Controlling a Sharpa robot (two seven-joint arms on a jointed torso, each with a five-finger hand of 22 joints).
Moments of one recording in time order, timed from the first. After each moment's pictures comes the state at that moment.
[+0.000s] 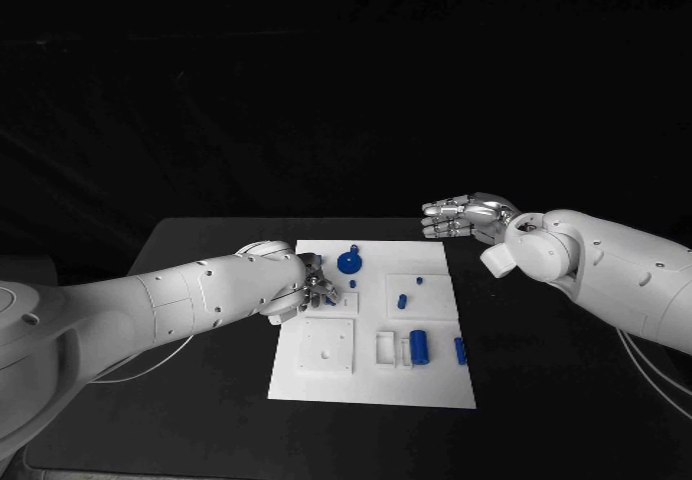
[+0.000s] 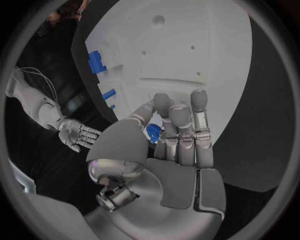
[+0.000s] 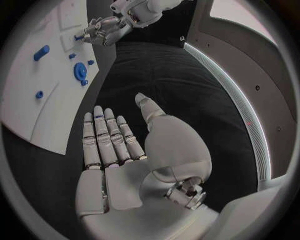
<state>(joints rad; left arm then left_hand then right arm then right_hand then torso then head) 1.27 -0.46 -0.24 1.07 -0.94 -0.06 -0.50 1.06 0.08 0.33 -0.16 0.28 1.14 0.08 0.09 0.84 1.47 -0.08 0.68 0.56 1.42 -0.12 1.03 0.73 0.03 1.32 -0.14 0.41 1.31 1.19 -0.60 0.13 0.94 -0.33 0.12 0.03 1.25 0.03 0.10 -0.16 0.35 0.74 0.19 0.06 0.06 0.91 0.20 0.07 0.06 0.95 0.20 0.07 0.06 0.12 0.70 0.21 0.06 0.05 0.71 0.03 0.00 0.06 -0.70</state>
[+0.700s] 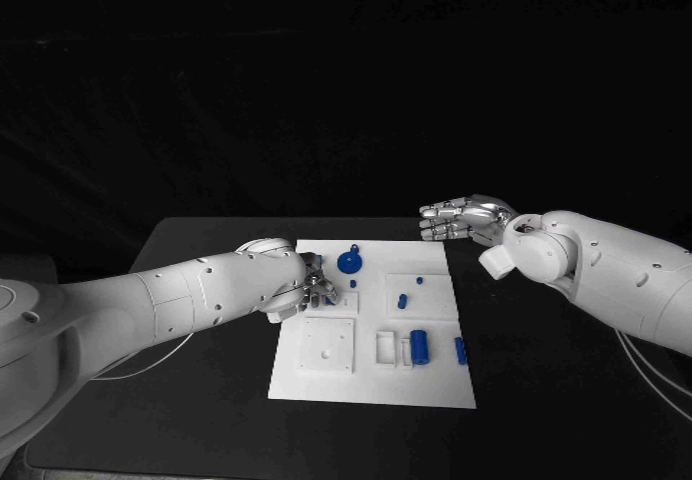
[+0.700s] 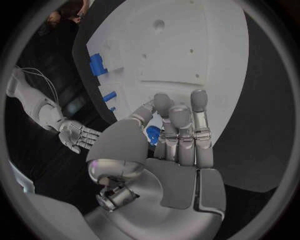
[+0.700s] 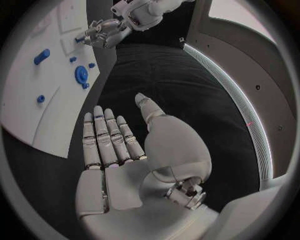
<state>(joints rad) 1.28 -0.45 -0.23 1.06 -0.94 -0.02 -0.50 1.06 0.08 0.33 -0.16 0.31 1.14 0.09 0.09 0.84 1.47 -0.08 0.68 0.56 1.42 -0.12 1.04 0.73 0.03 1.32 -0.14 0.41 1.31 1.19 -0.59 0.13 0.93 -0.33 0.13 0.03 1.25 0.03 0.09 -0.16 0.35 0.74 0.19 0.06 0.06 0.91 0.20 0.07 0.06 0.95 0.20 0.07 0.06 0.12 0.70 0.21 0.06 0.05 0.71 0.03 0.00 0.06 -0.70</state>
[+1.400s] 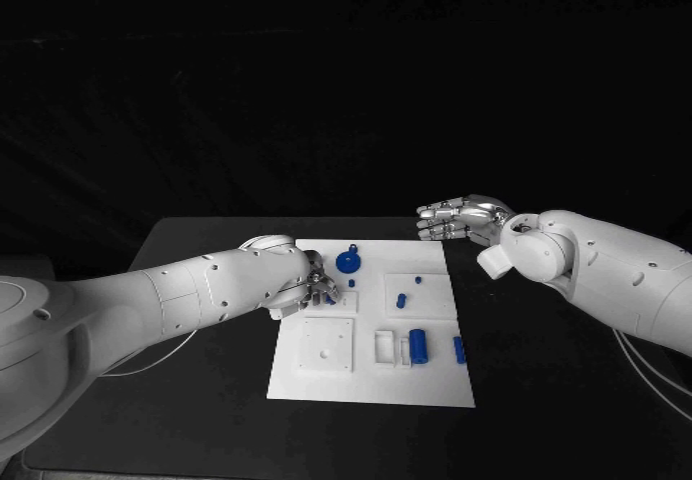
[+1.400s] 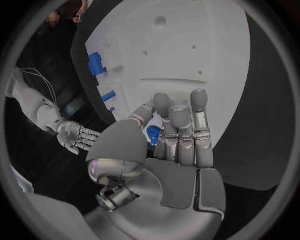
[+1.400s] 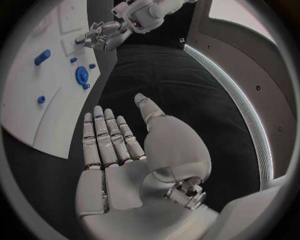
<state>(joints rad) 1.29 -0.42 -0.23 1.02 -0.94 0.00 -0.51 1.05 0.08 0.34 -0.17 0.27 1.14 0.09 0.09 0.89 1.47 -0.08 0.68 0.55 1.42 -0.12 1.04 0.73 0.03 1.32 -0.14 0.41 1.31 1.19 -0.59 0.13 0.93 -0.34 0.14 0.02 1.26 0.03 0.09 -0.16 0.34 0.74 0.19 0.06 0.06 0.91 0.20 0.07 0.06 0.95 0.20 0.07 0.06 0.12 0.70 0.21 0.06 0.05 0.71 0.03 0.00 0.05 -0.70</state>
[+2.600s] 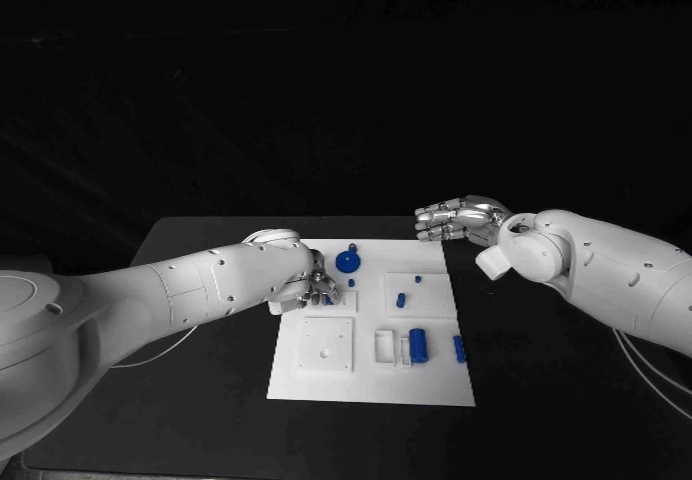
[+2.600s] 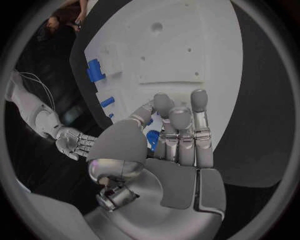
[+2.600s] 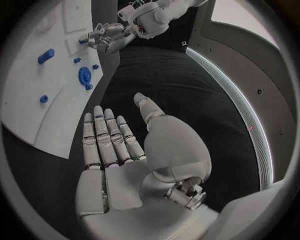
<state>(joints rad) 1.30 -0.39 -0.23 0.99 -0.97 0.10 -0.53 1.05 0.08 0.33 -0.17 0.30 1.14 0.09 0.10 0.95 1.47 -0.08 0.70 0.55 1.42 -0.12 1.05 0.75 0.03 1.32 -0.14 0.41 1.31 1.18 -0.58 0.13 0.93 -0.38 0.14 0.02 1.26 0.03 0.10 -0.18 0.33 0.74 0.19 0.06 0.06 0.91 0.20 0.07 0.06 0.95 0.20 0.07 0.06 0.12 0.70 0.20 0.06 0.05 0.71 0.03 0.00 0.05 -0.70</state>
